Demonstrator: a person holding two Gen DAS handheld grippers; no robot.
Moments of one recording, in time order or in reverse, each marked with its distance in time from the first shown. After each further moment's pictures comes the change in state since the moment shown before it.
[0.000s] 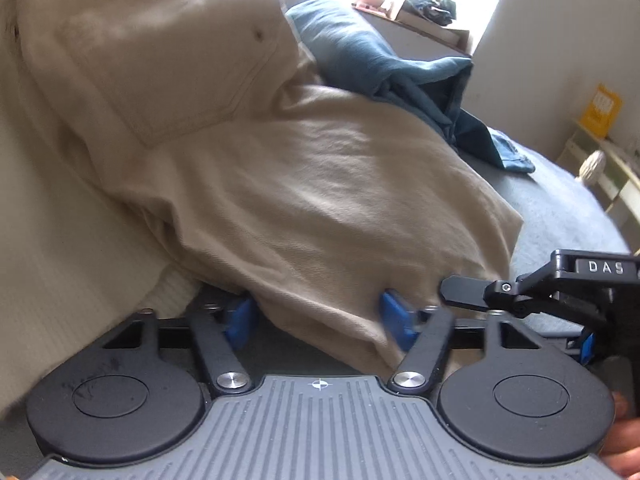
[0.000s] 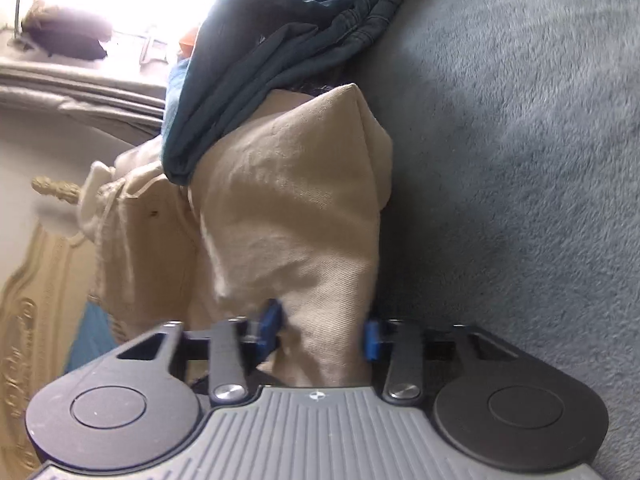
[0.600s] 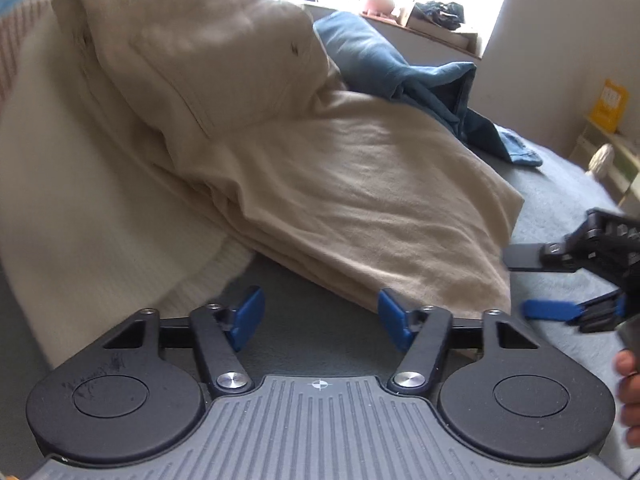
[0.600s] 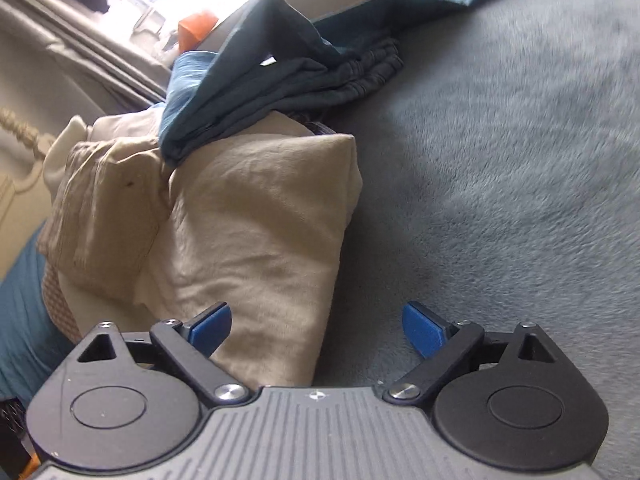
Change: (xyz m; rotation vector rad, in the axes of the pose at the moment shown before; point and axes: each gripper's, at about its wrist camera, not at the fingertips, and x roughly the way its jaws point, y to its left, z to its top) left arm -0.025 0.023 -0.018 -0.042 -0.002 -0.005; right arm -0.025 0.019 -0.014 -0.206 -0.071 -0.250
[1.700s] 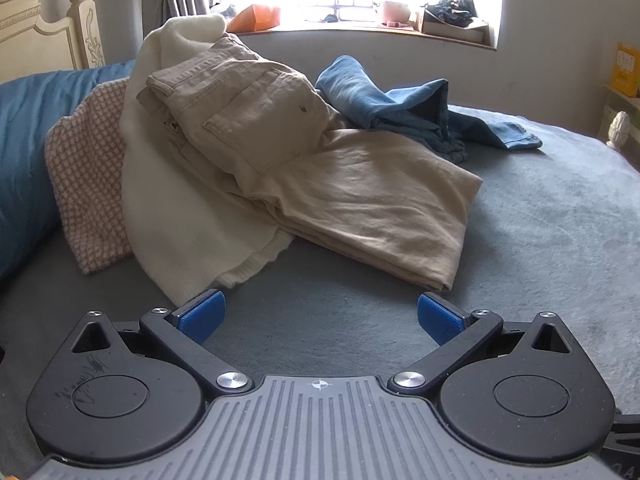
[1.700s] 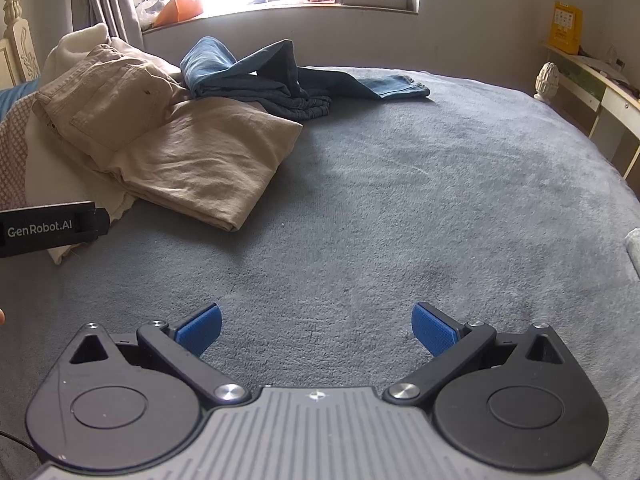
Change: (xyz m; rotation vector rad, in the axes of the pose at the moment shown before) left arm -0.133 -0.072 -0.030 0.157 -0.052 0.275; right arm -0.161 0.078 -0.160 -0.385 -0.186 -0.529
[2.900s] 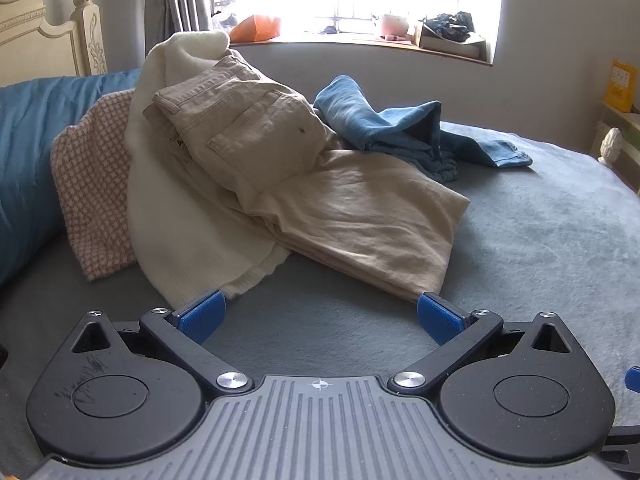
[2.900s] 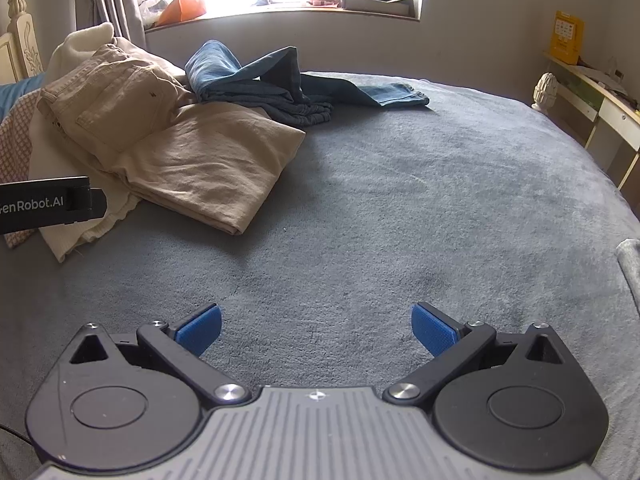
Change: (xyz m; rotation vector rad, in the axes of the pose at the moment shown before) left arm -0.028 0.000 0.013 -0.026 -0.024 -0.027; right arm -0.016 0.009 0.004 -0.029 -0.006 -0.025
